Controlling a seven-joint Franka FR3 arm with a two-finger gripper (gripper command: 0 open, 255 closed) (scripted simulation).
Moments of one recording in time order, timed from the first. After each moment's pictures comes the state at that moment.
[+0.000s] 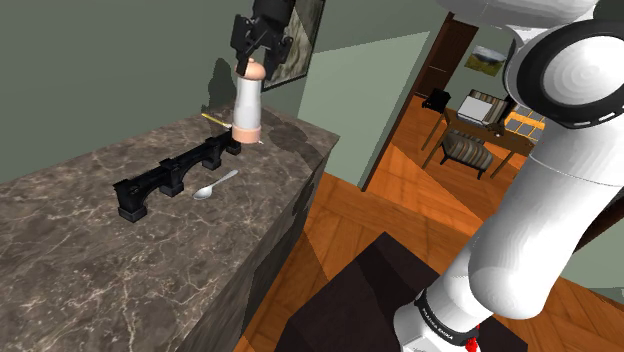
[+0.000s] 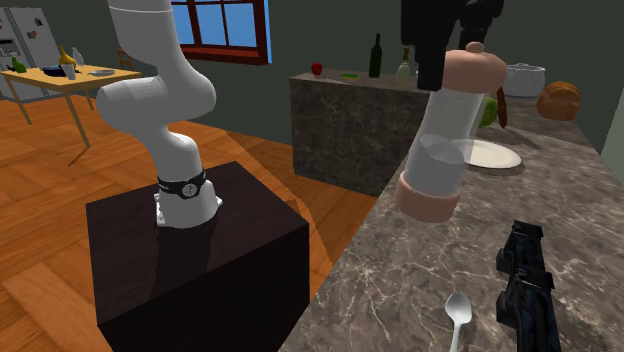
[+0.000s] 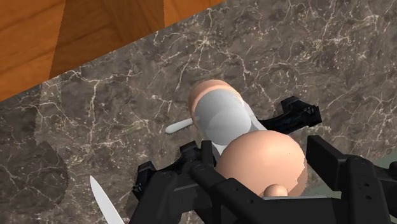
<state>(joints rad) 0.06 0.17 0.18 -1.41 0.13 1.63 0.18</state>
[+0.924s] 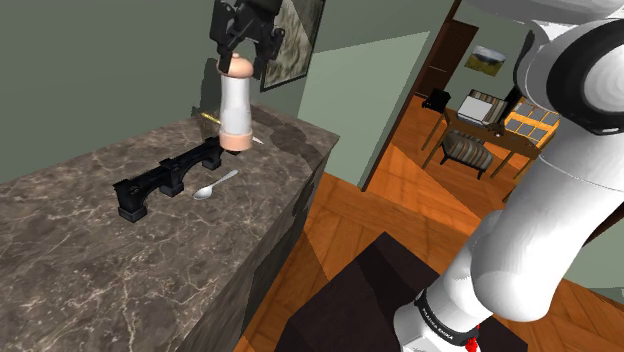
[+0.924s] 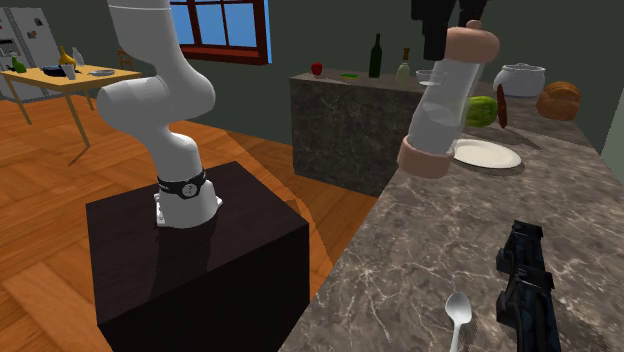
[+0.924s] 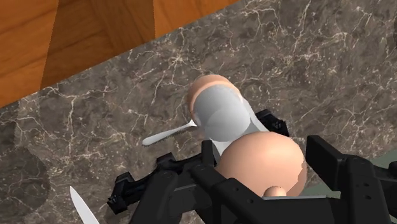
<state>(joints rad) 0.13 0.11 0.22 -1.44 0.13 1.62 0.30</state>
